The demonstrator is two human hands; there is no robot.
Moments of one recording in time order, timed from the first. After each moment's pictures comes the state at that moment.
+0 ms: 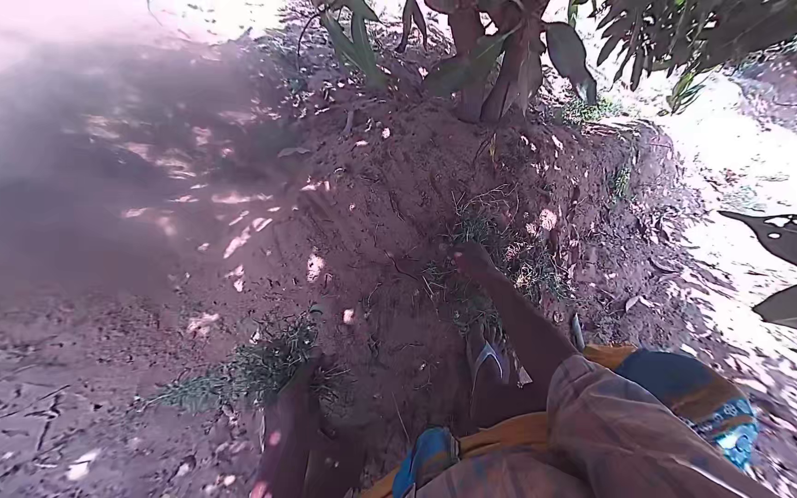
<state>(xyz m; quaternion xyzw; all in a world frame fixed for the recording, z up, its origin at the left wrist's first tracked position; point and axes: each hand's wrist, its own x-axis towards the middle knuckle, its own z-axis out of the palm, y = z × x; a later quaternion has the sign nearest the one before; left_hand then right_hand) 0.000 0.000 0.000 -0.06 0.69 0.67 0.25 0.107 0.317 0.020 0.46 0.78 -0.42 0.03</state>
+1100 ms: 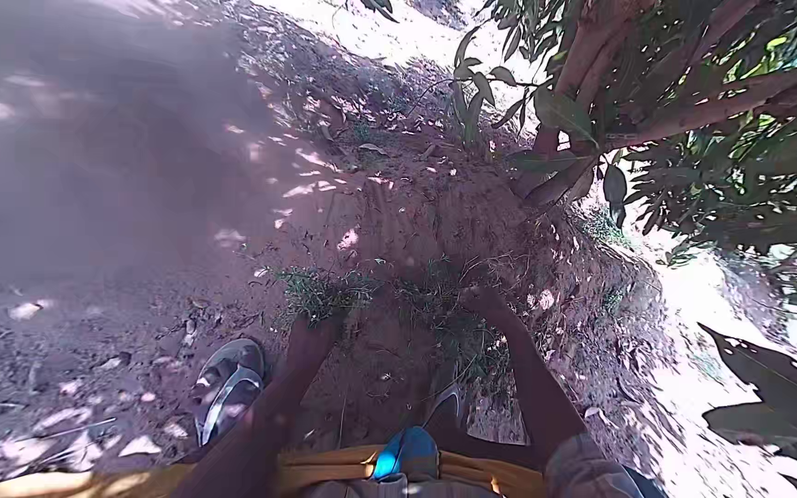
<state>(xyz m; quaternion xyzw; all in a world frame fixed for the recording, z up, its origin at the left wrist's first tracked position) 0.007 0.022 -0.003 -0.02 0.77 0.58 0.27 0.130 0.312 0.058 0.32 0.87 -0.35 0.15</state>
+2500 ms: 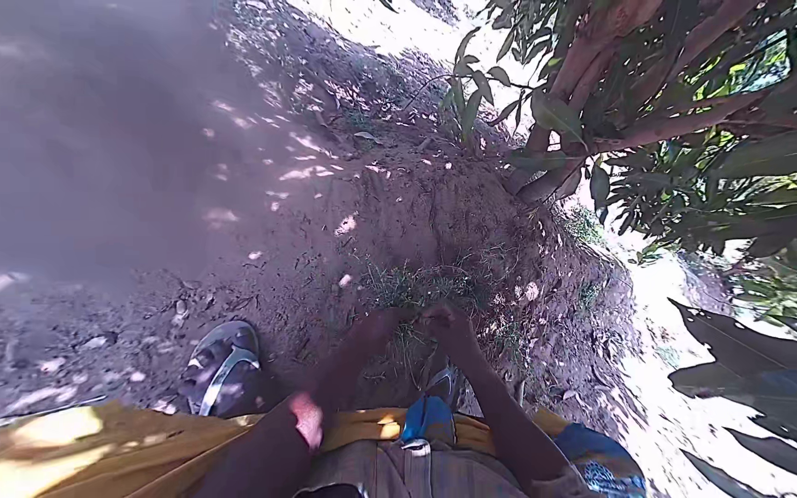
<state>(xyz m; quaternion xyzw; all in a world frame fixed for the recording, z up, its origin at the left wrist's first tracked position) 0.049 0.065 0.034 0.01 0.61 0.61 0.51 0.161 0.177 0.065 0.28 0.82 -0.49 -0.03</state>
